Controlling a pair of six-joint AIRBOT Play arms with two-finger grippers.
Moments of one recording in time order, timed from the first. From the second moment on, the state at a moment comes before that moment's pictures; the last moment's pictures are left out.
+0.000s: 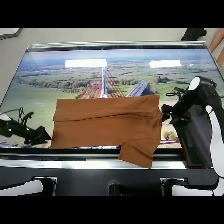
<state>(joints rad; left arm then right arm) 0.51 -1.41 0.84 1.17 -1.41 -1.24 -0.12 -1.52 1.35 -1.38 1.58 1.66</state>
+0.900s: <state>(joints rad) 0.52 -1.37 0.71 1.08 -1.31 -1.20 -0.12 -1.24 0.79 -1.24 1.35 1.54</state>
